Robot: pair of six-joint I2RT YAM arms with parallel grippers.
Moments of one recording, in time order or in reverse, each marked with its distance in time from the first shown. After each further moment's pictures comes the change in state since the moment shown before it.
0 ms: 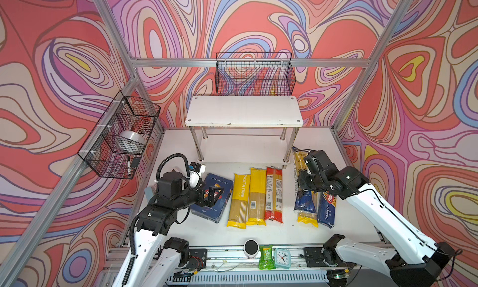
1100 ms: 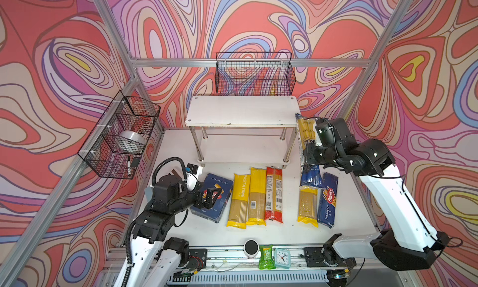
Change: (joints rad) left arm 0.000 -0.060 0.000 -0.011 -0.037 0.000; right arm 0.000 0.249 0.682 -0.256 0.080 -0.143
